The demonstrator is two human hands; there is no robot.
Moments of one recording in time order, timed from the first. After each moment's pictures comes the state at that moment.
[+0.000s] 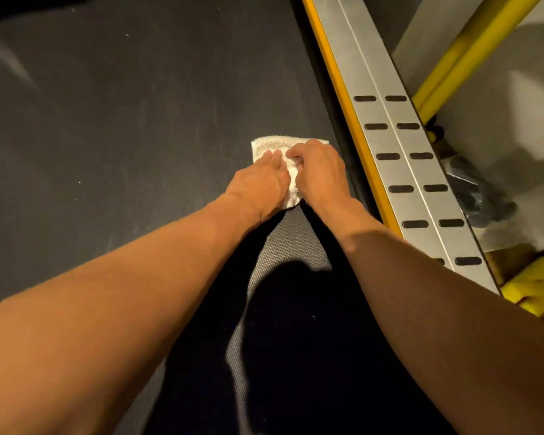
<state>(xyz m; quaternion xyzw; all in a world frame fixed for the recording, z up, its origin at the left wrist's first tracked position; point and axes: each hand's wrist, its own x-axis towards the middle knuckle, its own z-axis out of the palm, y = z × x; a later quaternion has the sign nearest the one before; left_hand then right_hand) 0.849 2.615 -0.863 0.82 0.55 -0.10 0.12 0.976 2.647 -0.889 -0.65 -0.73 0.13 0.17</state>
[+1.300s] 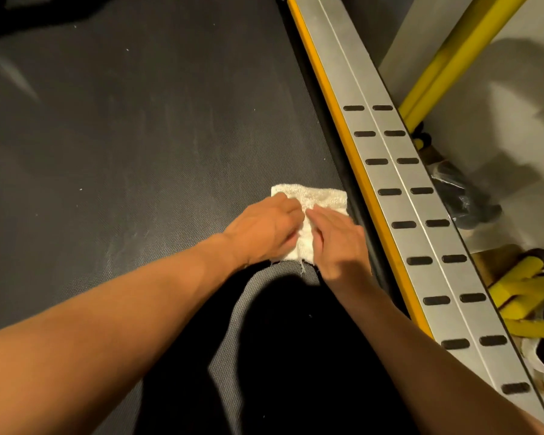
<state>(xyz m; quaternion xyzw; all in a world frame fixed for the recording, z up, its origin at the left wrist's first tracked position) 0.848 2.568 -0.875 0.91 0.39 0.11 0.10 1.015 2.525 -0.903 -0.63 -0.75 0.08 0.21</state>
